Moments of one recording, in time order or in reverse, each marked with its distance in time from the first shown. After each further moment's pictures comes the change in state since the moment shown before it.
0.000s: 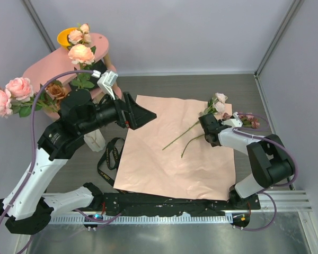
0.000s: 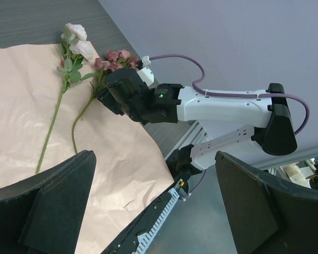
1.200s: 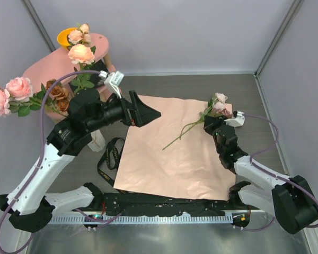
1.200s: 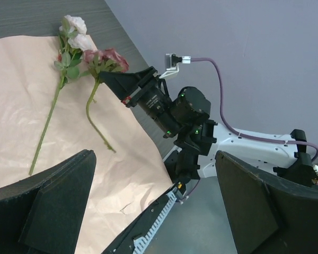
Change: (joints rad) left arm 0.000 0.014 -0.061 0.063 0.000 -0.043; right arm 0.016 -0.485 -0.377 0.779 -0.262 -0.483
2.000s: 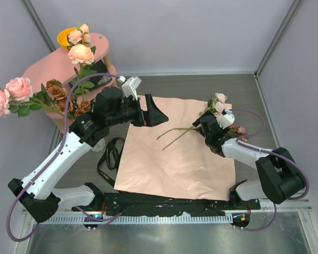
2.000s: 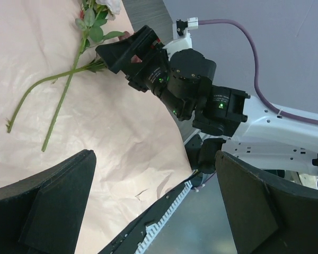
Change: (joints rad) left arm 0.000 0.135 -0.092 0.018 -0.003 0.003; right arm 0.055 0.303 0.212 -0.365 0.107 0.151
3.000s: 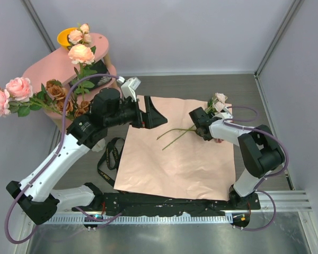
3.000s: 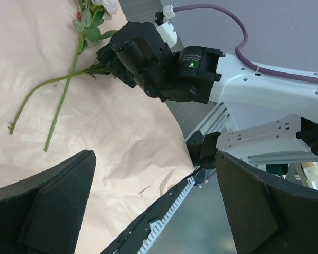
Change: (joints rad) left arm 0.000 -0.023 -0.009 -0.004 0.017 0.031; right arm -0.005 0.319 0.343 -0.526 0.155 0.364
